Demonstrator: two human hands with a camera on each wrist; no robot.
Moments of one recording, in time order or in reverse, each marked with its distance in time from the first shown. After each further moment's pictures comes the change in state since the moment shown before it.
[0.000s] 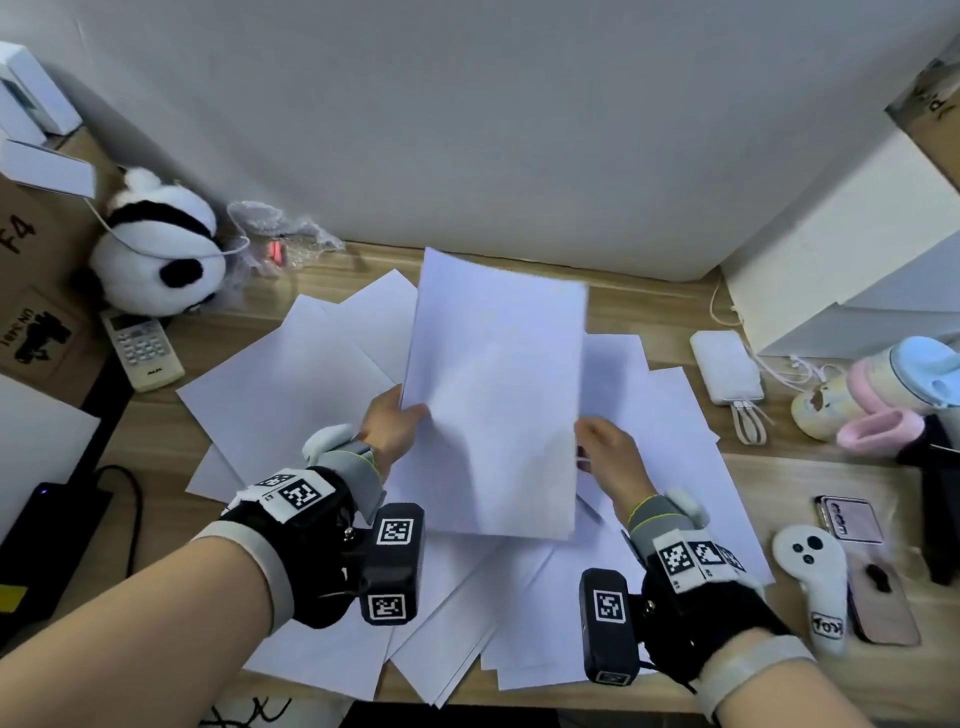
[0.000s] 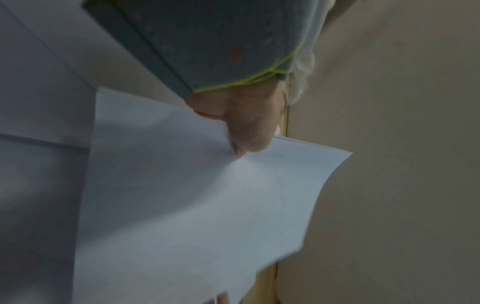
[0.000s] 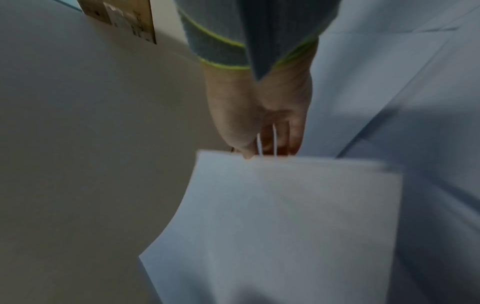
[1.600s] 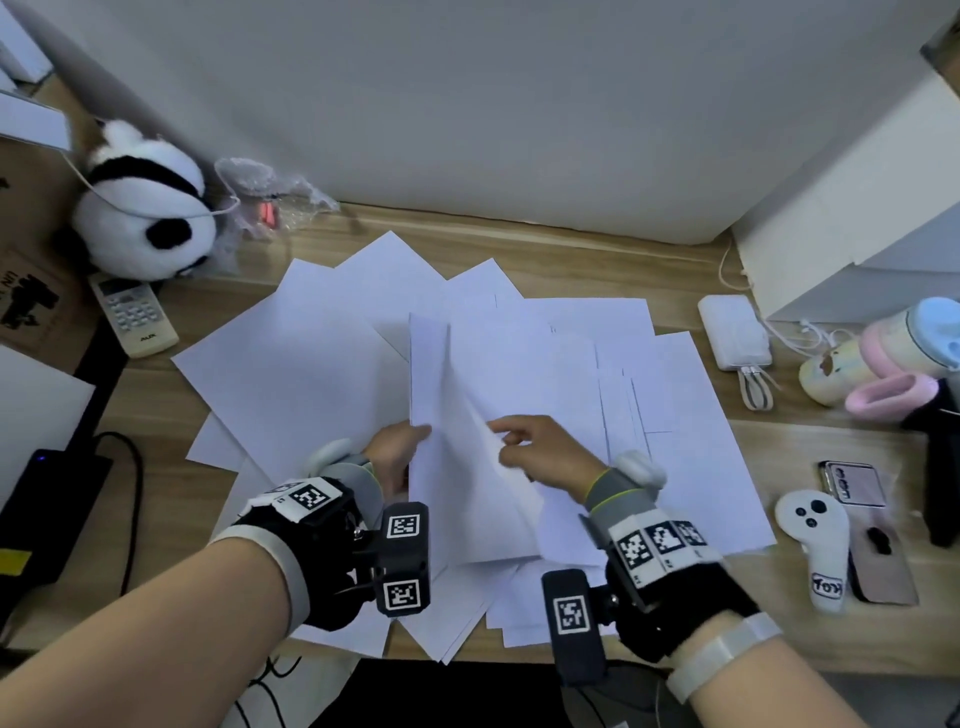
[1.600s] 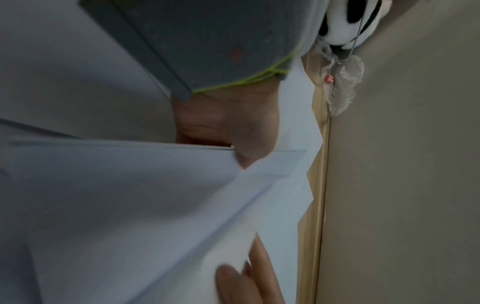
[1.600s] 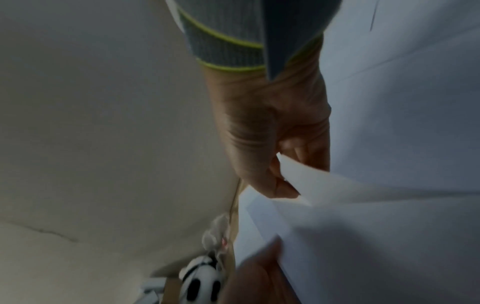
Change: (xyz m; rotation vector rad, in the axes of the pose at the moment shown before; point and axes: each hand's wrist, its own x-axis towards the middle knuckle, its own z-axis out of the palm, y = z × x) left_hand -0.016 -0.050 0.002 -0.180 -0.213 -0.458; right_hand -0.040 -0.025 0.051 -0.328 -0.468 0.049
